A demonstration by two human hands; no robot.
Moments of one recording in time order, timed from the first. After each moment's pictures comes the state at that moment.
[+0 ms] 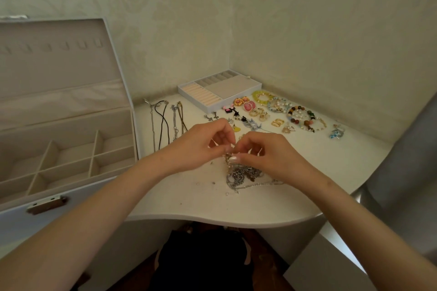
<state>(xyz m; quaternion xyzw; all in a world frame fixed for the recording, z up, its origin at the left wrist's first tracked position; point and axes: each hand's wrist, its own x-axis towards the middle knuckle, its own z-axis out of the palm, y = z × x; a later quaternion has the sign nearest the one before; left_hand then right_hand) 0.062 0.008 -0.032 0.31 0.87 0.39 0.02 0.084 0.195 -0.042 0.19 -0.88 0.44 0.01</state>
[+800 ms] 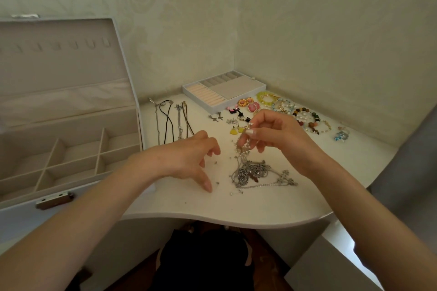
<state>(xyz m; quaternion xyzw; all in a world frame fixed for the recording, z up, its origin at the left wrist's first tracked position) 0.073 -0.011 -0.021 0.22 0.95 0.14 0.18 0.076 0.200 -0.021 0.19 -0.74 0.64 -0.04</state>
